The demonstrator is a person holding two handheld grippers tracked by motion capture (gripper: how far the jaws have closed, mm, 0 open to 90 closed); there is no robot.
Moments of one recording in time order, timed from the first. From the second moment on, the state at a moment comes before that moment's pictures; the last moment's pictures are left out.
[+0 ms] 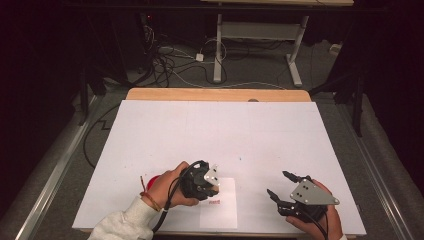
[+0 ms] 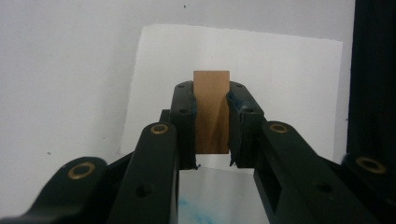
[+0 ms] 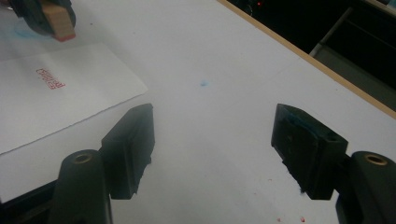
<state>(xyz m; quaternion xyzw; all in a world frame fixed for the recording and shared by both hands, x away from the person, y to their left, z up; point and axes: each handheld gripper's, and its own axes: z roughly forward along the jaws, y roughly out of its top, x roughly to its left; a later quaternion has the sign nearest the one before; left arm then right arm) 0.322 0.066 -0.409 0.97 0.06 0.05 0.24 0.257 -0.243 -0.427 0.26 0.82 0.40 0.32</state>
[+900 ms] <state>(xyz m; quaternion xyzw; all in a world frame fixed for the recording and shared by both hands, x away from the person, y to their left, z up) 0.319 0.108 -0.392 0.94 0.10 0.12 0.30 0.258 -0.246 -0.425 0.27 0.81 0.40 0.33</state>
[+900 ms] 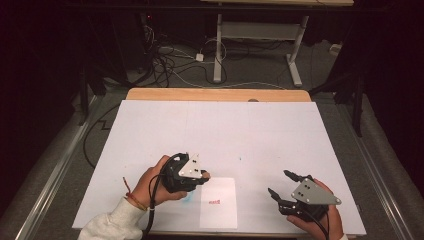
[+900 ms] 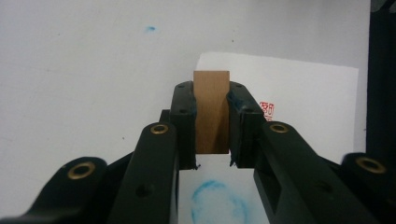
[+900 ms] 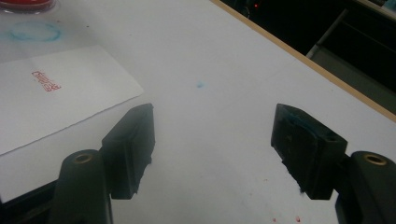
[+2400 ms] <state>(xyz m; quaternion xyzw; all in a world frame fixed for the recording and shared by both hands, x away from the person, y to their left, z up) 0.321 0.217 -0.417 0.95 0.23 0.10 0.20 0.263 -0.236 -0.425 0.25 0.82 0.40 0.32</state>
